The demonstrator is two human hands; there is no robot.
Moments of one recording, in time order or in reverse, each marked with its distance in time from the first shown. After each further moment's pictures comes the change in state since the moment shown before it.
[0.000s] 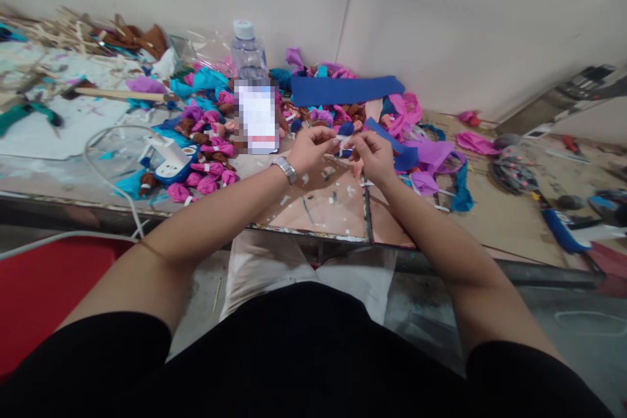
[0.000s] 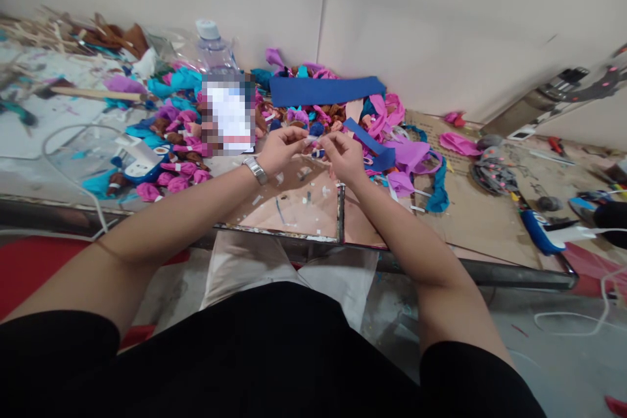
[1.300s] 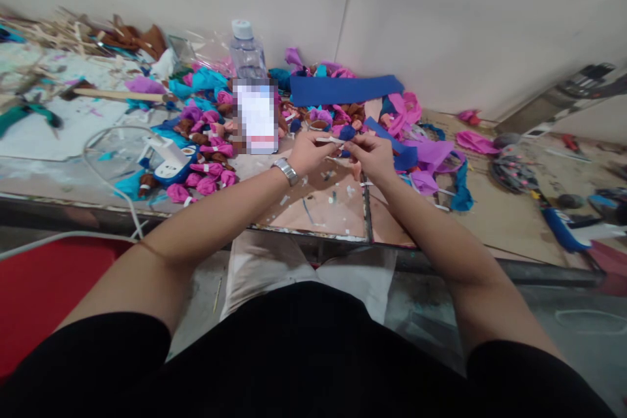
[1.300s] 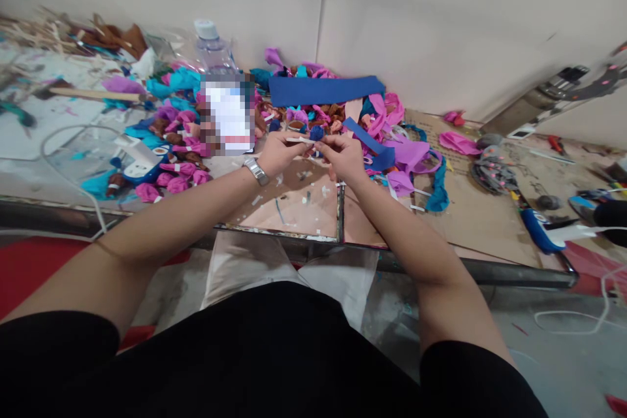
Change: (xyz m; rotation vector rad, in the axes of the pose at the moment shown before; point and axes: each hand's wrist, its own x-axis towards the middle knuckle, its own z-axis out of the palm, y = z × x) left_hand -0.005 -0.002 -0.001 0.146 -0.012 0.090; right_hand 0.004 0.001 0.001 0.030 0.021 0.104
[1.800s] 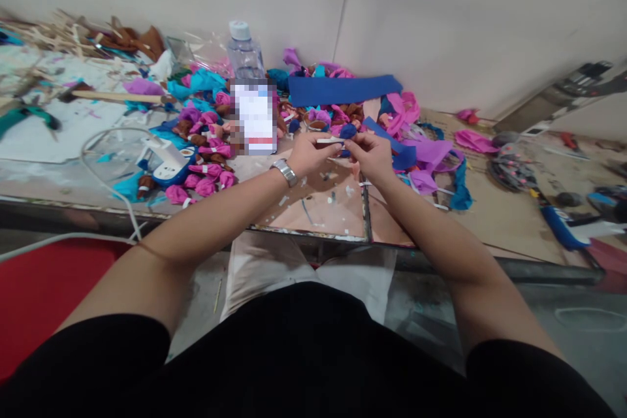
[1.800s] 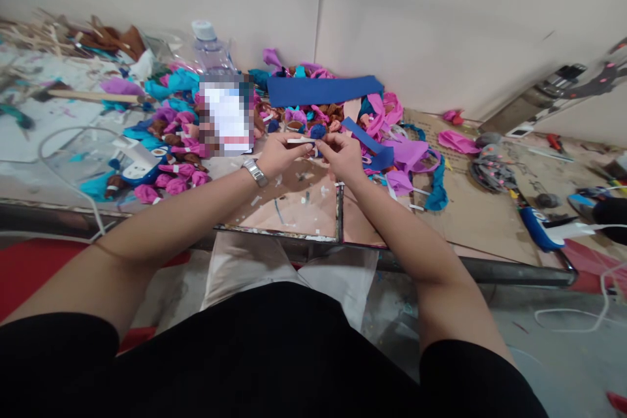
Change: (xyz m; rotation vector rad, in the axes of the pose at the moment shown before) left_hand -0.003 0.007 0.001 0.011 -0.036 0.002; right_hand 0.001 0.006 0.002 0.008 0.023 -0.029
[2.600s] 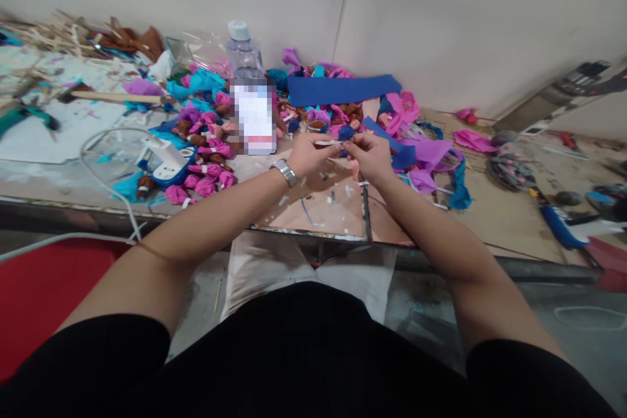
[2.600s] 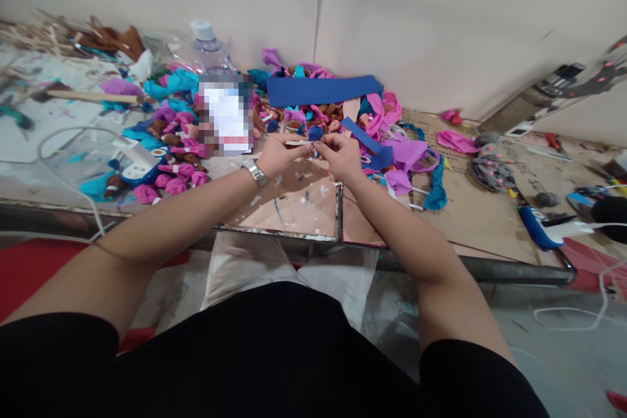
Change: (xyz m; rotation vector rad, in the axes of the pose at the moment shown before) left_hand 0.001 -0.004 -0.002 0.074 -0.008 0.021; right_hand 0.001 0.005 0.002 0.049 -0.008 0.008
